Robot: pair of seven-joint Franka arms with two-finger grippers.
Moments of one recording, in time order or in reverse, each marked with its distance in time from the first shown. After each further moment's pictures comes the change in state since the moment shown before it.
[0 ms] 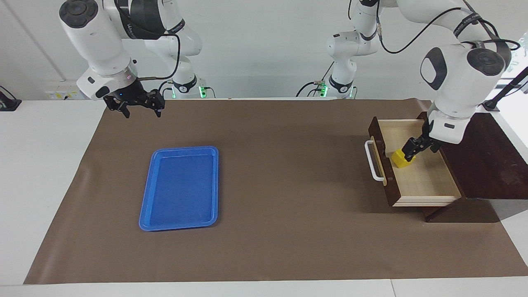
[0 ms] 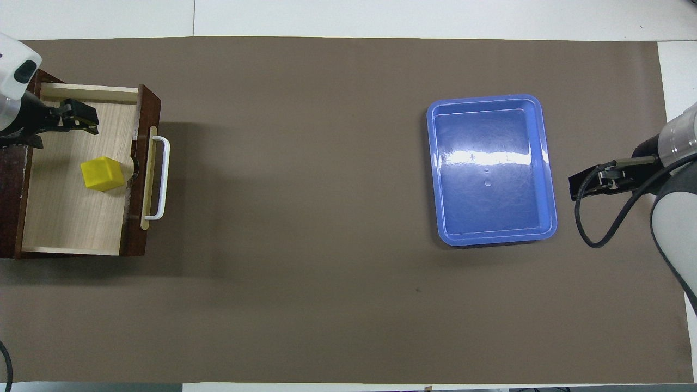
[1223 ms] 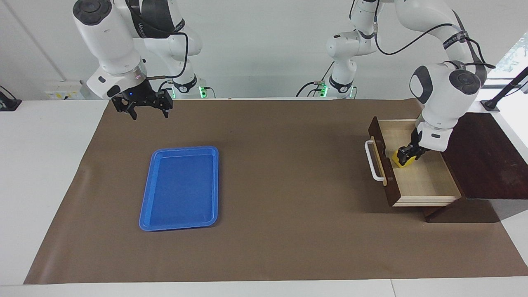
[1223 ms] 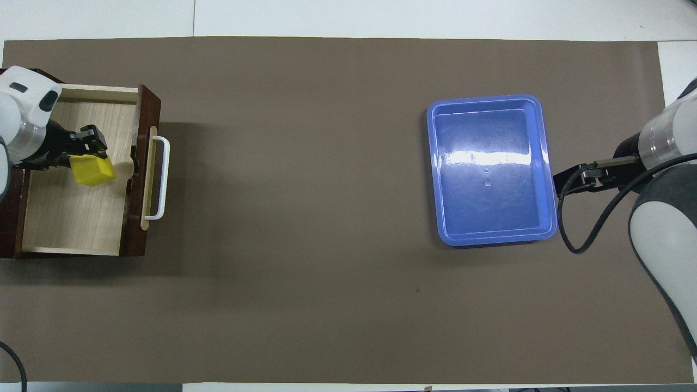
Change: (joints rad) left arm 0.007 -0.032 -0.018 -0.107 -0.016 0.042 -0.090; right arm 0.028 0.000 0.011 0.000 0.000 0.032 0.000
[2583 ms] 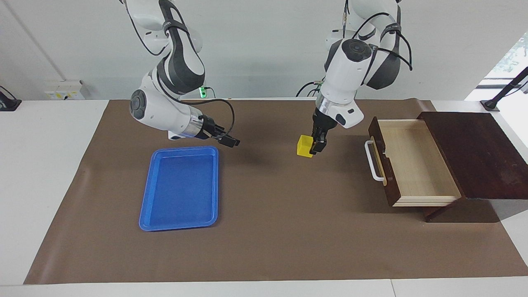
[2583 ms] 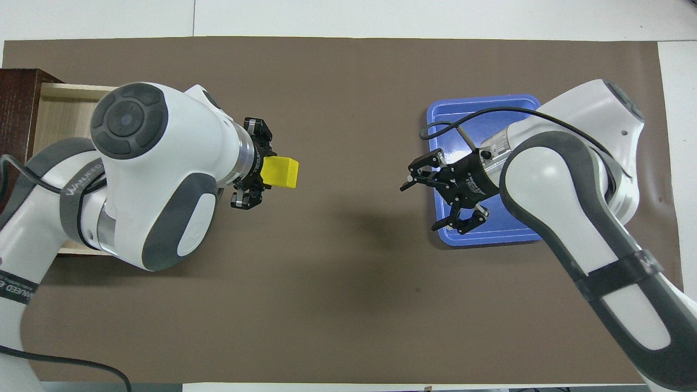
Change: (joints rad) left arm -0.484 -0.026 -0.027 -0.032 -0.174 0.108 -1.517; right arm 0.175 0.232 -0.002 -0.179 0.718 0.259 0.844
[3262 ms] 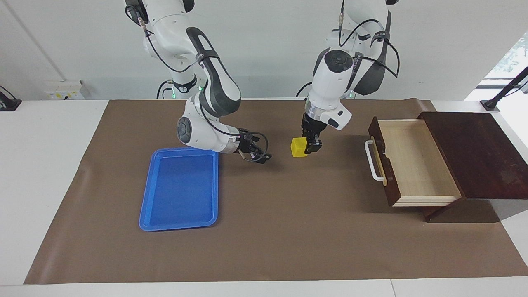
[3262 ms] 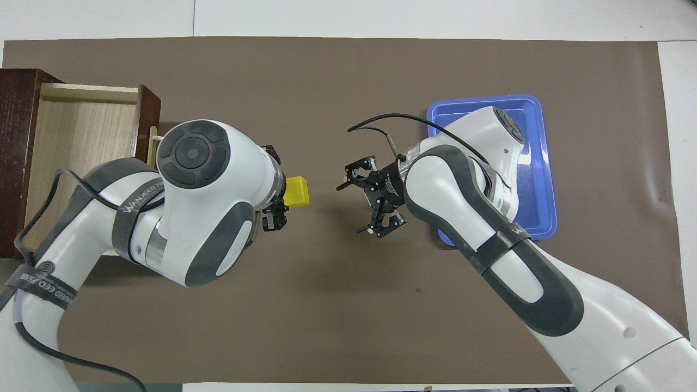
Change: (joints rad) left arm -0.069 0.000 0.004 -0.087 0.061 0.024 -0.349; right arm 0.184 0.189 0.000 0.070 0.175 0.209 0.251
